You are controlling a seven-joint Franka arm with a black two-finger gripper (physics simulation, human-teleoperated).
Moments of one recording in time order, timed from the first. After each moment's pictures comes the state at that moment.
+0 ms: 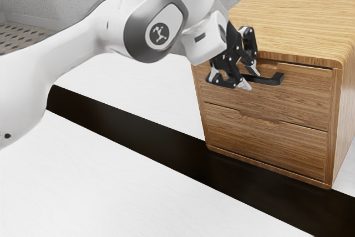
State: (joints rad) arm -0.08 0.22 -0.16 -1.32 -0.07 2.03 1.55
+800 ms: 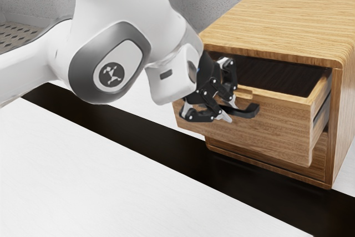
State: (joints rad) arm -0.14 -0.12 -0.16 -1.73 -0.07 2.09 1.53
